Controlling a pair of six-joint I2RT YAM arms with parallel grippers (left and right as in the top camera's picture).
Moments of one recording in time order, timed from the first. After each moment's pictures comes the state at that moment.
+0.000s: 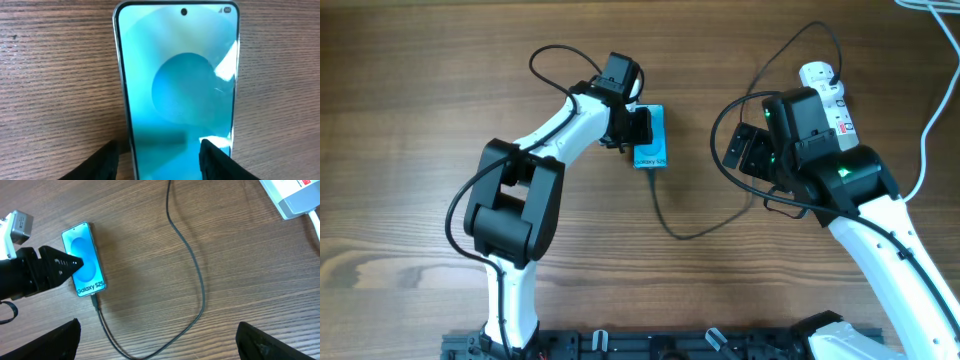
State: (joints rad) left arm -0.40 2.15 1.51 -0.63 0.21 -0.41; right arm 0.37 1.28 1.21 -0.98 0.13 0.65
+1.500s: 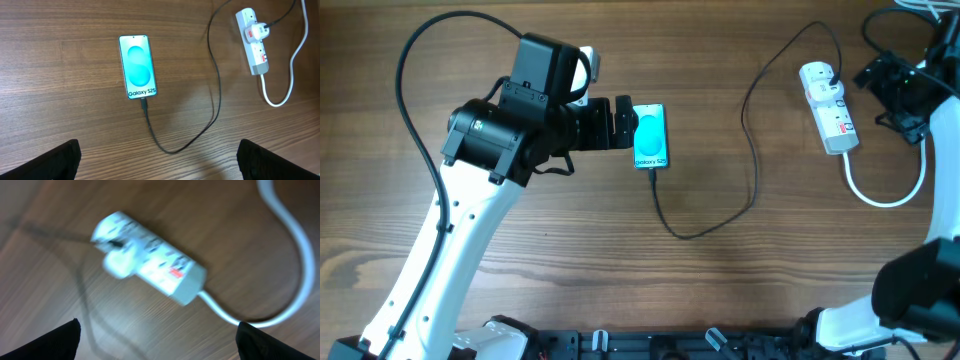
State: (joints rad) left arm -0.40 1.45 1.60 -1.11 0.18 -0.41; right arm -0.31 1.71 1.59 -0.99 0.02 0.57
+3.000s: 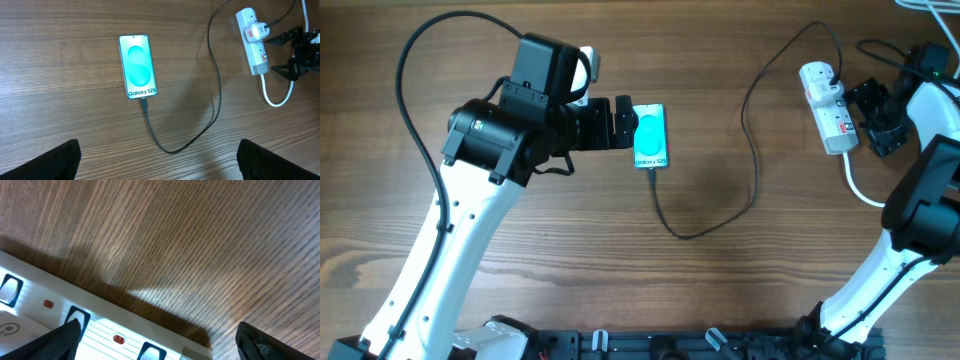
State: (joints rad) left arm -0.40 1.45 1.60 -1.11 0.18 -0.41; right arm -0.40 2.15 1.59 -0.74 -0.09 0.64
